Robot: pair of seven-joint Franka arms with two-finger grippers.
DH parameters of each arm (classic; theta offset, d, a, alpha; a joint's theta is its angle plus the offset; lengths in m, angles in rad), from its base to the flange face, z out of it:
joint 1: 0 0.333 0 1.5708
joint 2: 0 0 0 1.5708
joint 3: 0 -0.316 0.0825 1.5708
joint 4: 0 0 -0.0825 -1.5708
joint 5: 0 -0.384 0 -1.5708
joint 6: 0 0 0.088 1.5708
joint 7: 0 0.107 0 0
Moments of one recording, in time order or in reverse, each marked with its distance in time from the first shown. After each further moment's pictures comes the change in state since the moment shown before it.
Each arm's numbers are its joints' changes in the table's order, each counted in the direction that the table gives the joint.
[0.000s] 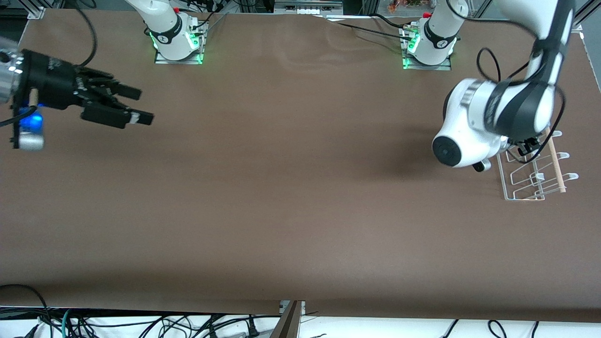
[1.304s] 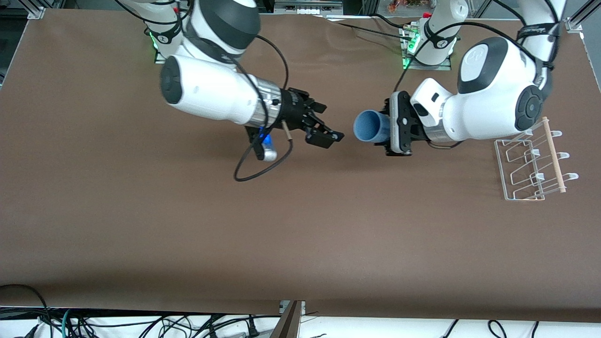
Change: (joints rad) left arm -0.026 0.157 -0.012 -0.092 1.448 0.530 0.502; right arm 0.431 -0.252 -0.160 0.003 -0.038 0.625 0.488
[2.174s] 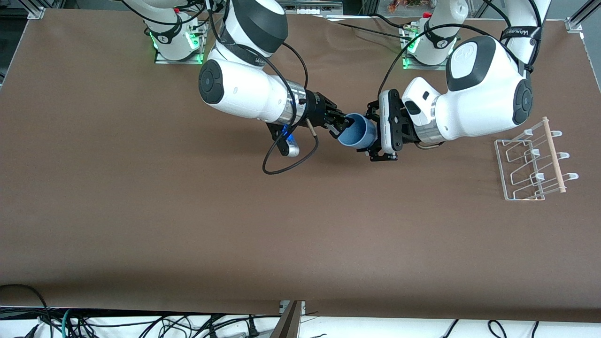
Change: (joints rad) left arm -0.044 -0.013 0.021 0.004 0.217 0.217 0.087; right arm 0.101 -0.057 -0.007 0.030 0.023 0.111 0.035
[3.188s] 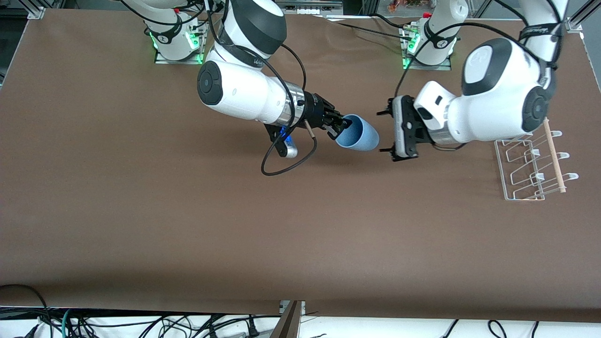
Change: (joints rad) left arm -0.001 0.001 -0.033 -0.003 -0.077 -0.102 -0.053; right arm -0.001 0.001 0.005 0.001 0.006 -0.012 -0.004
